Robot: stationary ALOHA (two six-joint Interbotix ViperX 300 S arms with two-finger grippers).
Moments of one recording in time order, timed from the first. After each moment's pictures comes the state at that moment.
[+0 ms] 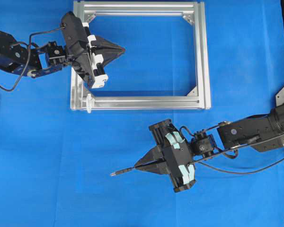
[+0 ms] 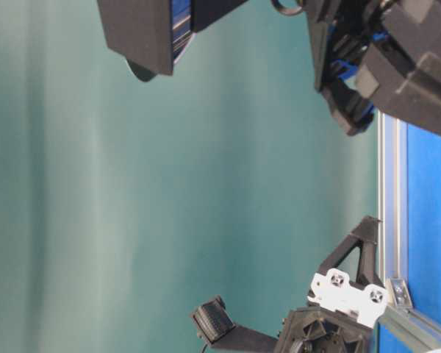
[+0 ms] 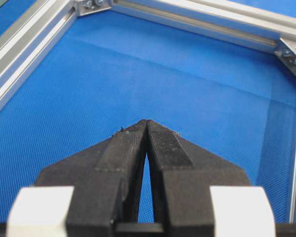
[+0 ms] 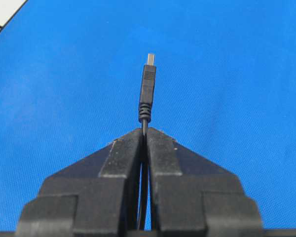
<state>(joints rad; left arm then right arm) 0.27 0.15 0.89 -0.09 -0.77 -0.01 0.28 0.13 0.69 -0.11 -0.40 0.14</state>
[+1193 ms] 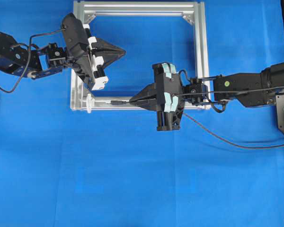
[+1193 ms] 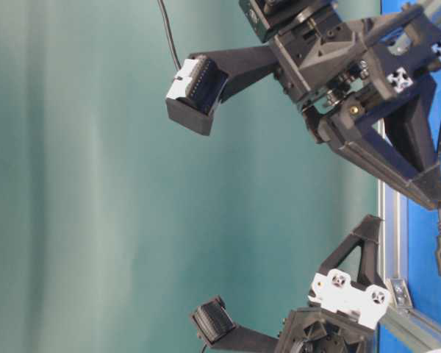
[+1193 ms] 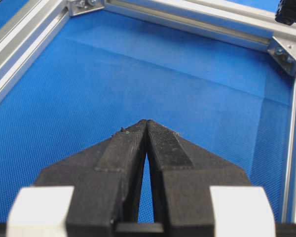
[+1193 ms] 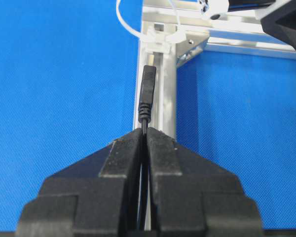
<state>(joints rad) 0.26 0.15 0.89 -0.09 -0.77 -0.01 -0.04 0.13 0.72 -0.11 -0.40 0.14</state>
